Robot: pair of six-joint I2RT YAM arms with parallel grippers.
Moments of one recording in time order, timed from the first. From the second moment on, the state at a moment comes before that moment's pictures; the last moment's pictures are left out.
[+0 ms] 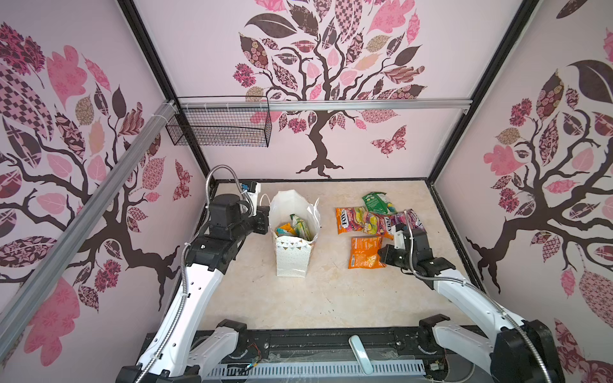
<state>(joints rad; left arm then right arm) -0.22 1.02 1.15 -0.58 0.18 -0.07 0.24 1.04 0.57 -0.28 -0.25 0.50</state>
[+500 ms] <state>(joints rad) -0.22 1.02 1.15 -0.58 0.18 -0.07 0.24 0.95 0.75 -0.31 -0.33 0.47</state>
